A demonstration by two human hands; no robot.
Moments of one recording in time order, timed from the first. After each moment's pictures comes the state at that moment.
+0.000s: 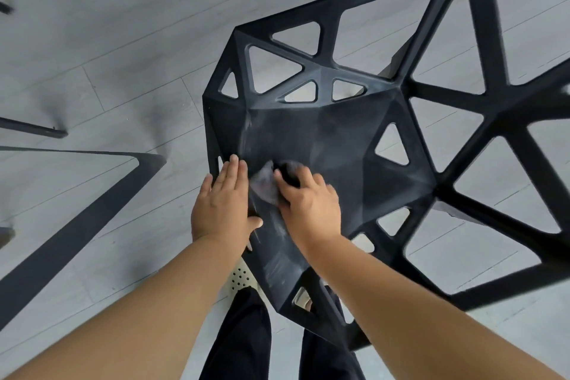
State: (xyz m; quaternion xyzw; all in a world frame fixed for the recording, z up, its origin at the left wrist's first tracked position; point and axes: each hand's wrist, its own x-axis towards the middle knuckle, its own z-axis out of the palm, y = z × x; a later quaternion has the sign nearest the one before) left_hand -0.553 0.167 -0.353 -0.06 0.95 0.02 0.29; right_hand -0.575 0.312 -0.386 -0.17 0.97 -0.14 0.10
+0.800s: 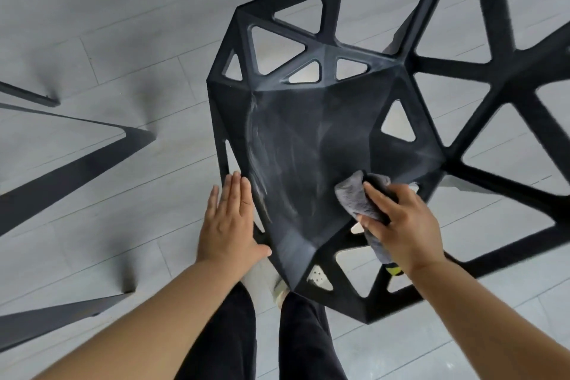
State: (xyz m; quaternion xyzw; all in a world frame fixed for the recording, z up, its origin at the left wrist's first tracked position) left_hand -0.482 0.240 -0.365 -0.07 0.96 0.07 0.28; right_hand -0.561 0.506 -0.359 -0.17 0.97 -0.12 0.12
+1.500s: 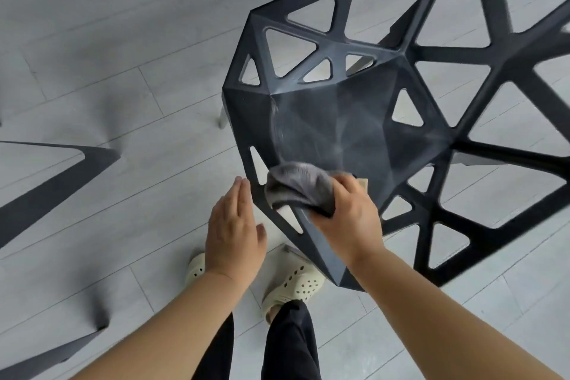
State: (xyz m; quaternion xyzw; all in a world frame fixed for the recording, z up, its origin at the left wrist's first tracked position) left_hand -0.510 0.258 -0.378 -0.10 0.96 0.23 0.14; right_hand -0.574 0.426 -0.346 -0.06 0.97 -0.20 0.15
